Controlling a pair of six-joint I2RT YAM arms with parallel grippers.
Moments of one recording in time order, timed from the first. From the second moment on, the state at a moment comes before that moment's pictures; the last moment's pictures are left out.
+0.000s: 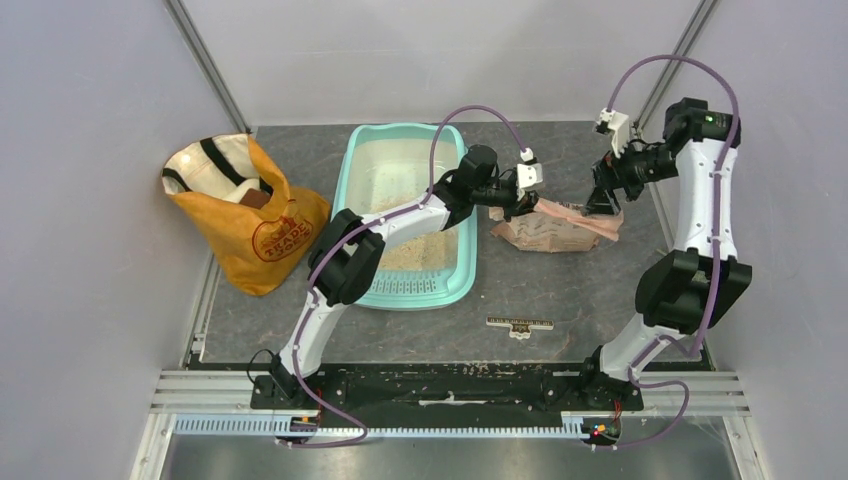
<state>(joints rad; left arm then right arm) -0.80 2.26 1.80 0.22 0.74 0.31 -0.31 1.71 1.90 -1.55 -0.79 -1.02</state>
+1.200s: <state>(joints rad) -0.81 2.22 1.79 0.18 0.75 0.38 -0.26 1.88 1.82 -1.48 -0.57 -1.24</state>
